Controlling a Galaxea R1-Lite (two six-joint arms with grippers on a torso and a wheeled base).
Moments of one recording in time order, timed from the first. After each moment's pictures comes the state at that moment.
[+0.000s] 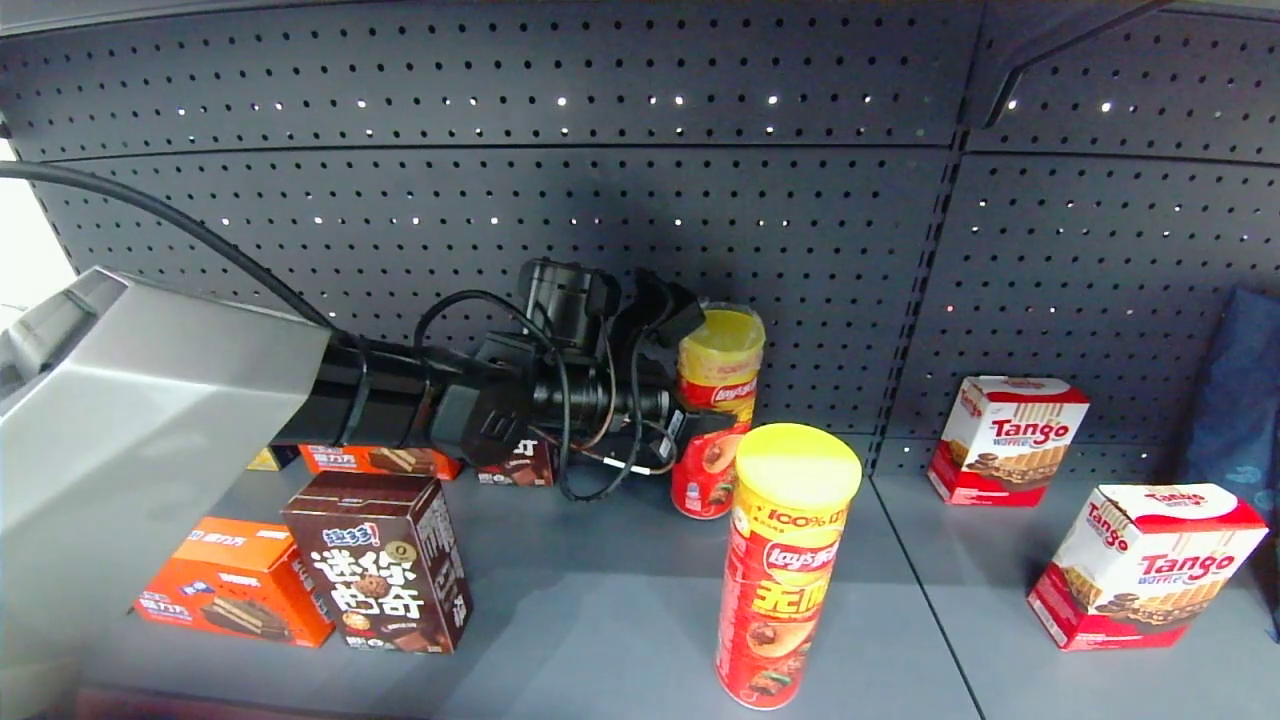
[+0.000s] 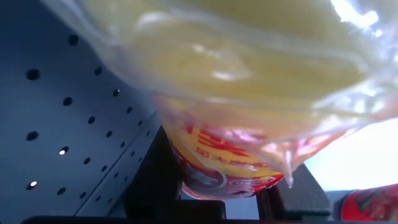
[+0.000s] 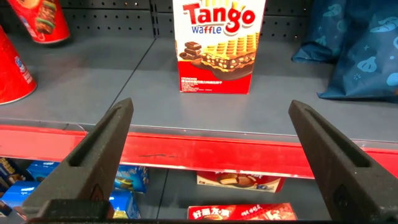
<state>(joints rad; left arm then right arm) -0.51 2.17 -1.51 -0.23 -0.50 0.23 0.00 0.01 0.00 0.01 0.03 0.00</state>
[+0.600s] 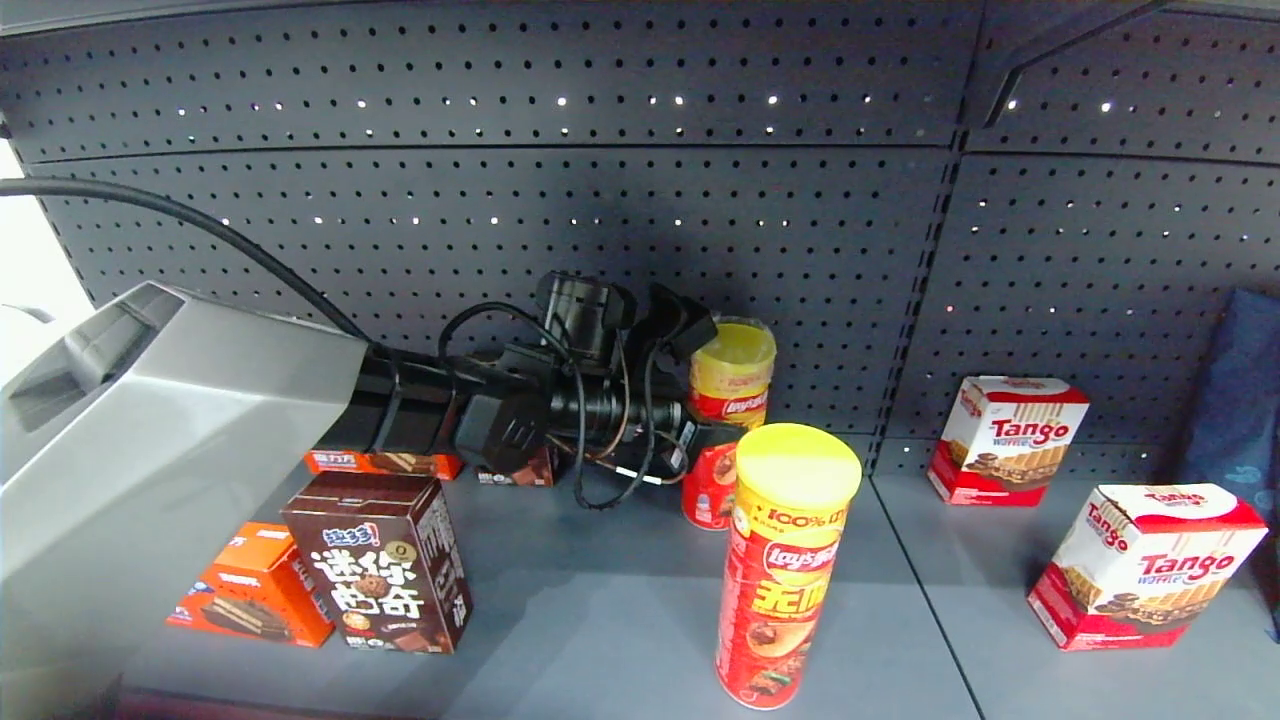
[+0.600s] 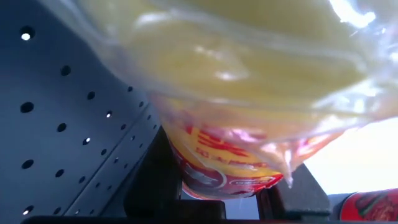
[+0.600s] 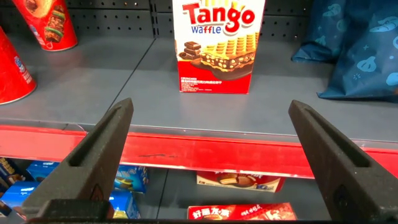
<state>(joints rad) -0.53 2.20 -1.53 -0.23 -0.52 0.22 0.00 0.01 0.00 0.01 0.03 0.00</state>
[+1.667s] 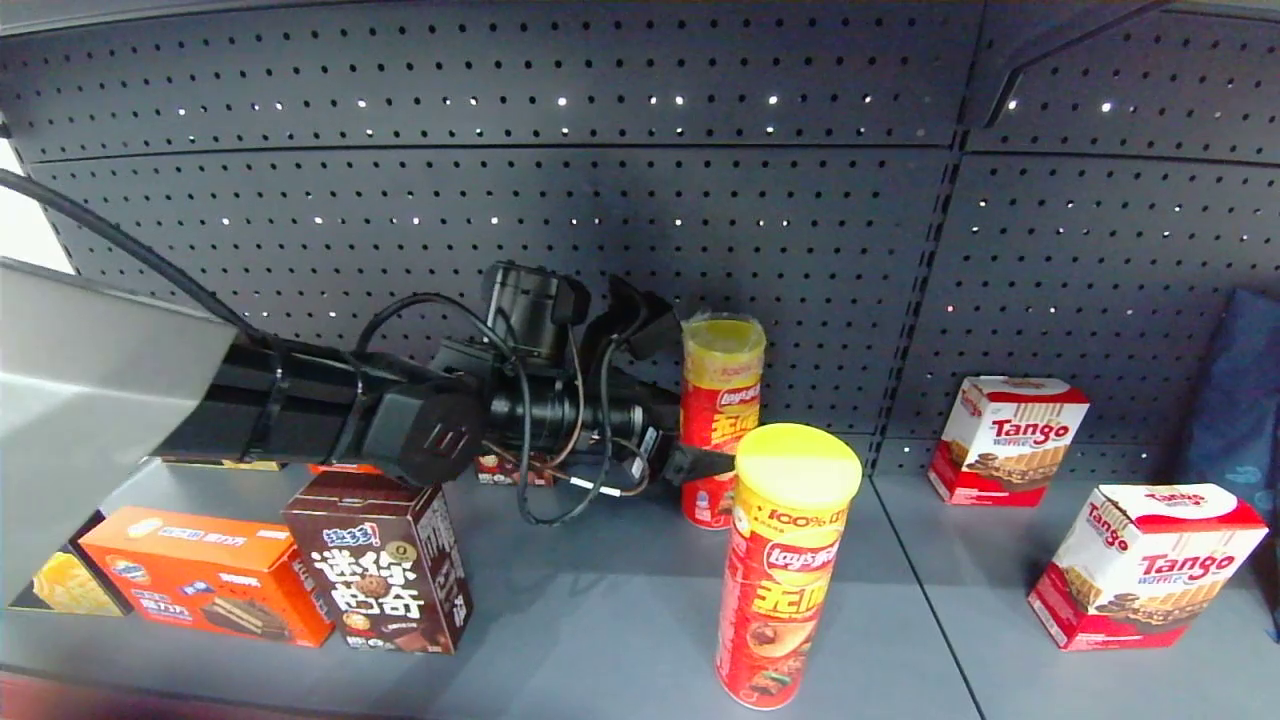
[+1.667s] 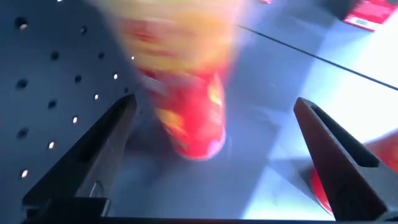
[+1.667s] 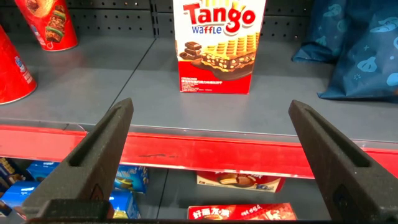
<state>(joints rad) -0.50 2.04 -1.34 -0.23 -0.51 0.22 0.00 0.01 0.00 0.01 0.03 0.00</state>
